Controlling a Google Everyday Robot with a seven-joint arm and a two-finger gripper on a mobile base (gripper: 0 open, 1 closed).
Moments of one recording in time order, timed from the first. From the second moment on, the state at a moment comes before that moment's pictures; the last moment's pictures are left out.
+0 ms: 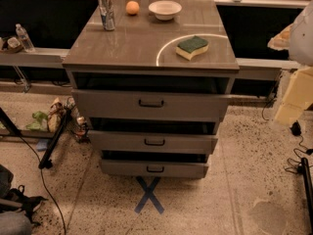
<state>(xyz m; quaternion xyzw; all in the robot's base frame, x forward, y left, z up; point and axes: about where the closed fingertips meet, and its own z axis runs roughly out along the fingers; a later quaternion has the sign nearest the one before) 0.438 -0.216 0.977 -0.60 0.78 -0.04 0.16</state>
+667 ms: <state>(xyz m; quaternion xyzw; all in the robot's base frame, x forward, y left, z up) 0.470 -0.182 0.972 -0.60 0.77 0.02 0.20</state>
